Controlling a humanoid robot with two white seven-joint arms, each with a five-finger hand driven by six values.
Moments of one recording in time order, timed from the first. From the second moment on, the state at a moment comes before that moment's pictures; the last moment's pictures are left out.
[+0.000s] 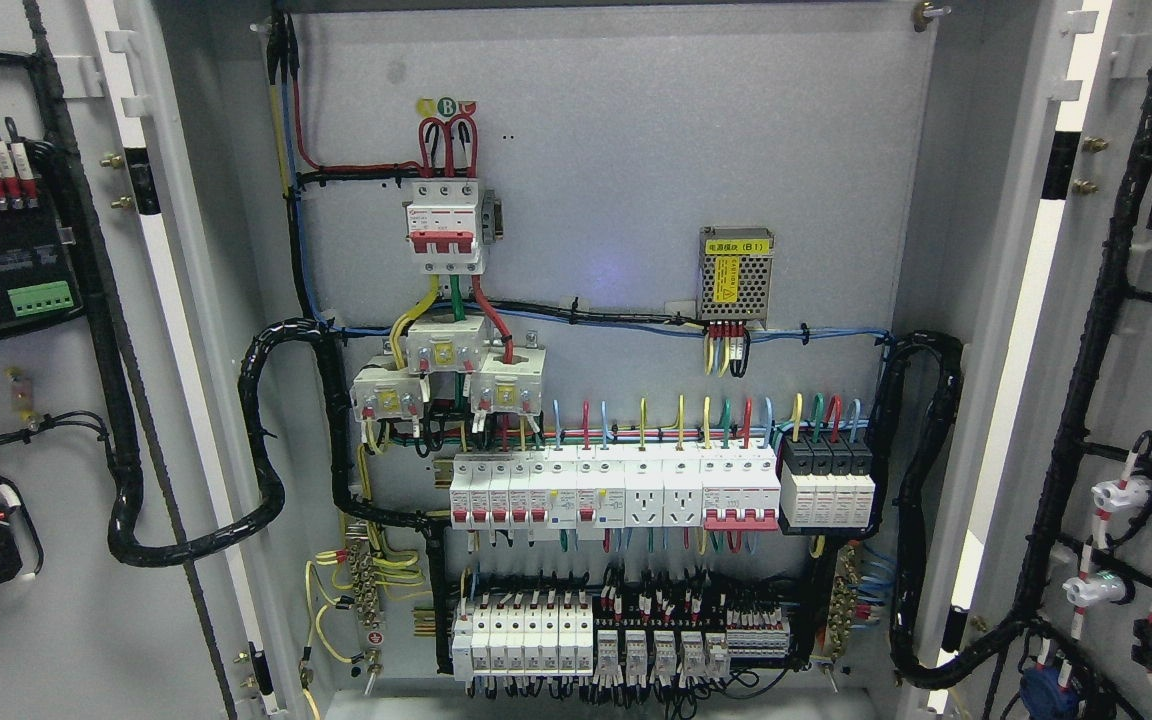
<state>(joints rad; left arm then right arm) 0.06 0.01 -0.02 -0.04 0.01 0.05 -0.16 0.13 0.03 0.38 -0.05 -0.46 -0.16 -0.04</state>
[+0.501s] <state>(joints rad) 0.05 -0.01 -0.01 -0.01 0.00 0.03 -0.16 0.13 0.06 0.37 -0.02 -0.38 -0.15 -0.10</state>
